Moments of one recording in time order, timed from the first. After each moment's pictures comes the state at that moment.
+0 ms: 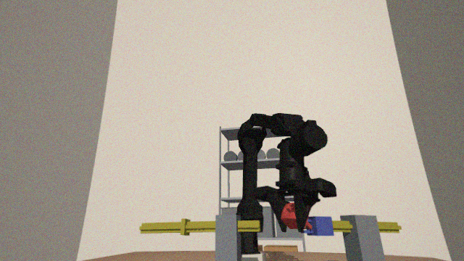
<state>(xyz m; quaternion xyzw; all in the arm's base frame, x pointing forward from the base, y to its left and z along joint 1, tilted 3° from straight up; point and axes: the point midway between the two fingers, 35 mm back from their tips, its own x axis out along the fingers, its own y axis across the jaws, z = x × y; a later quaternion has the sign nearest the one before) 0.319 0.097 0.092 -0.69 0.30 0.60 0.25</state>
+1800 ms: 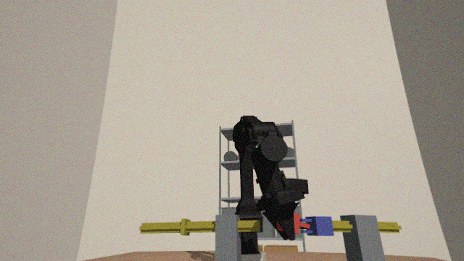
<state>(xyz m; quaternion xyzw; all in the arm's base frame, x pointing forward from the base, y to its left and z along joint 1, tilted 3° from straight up) 0.299 0.081 0.075 -0.47 0.40 0.60 0.50</state>
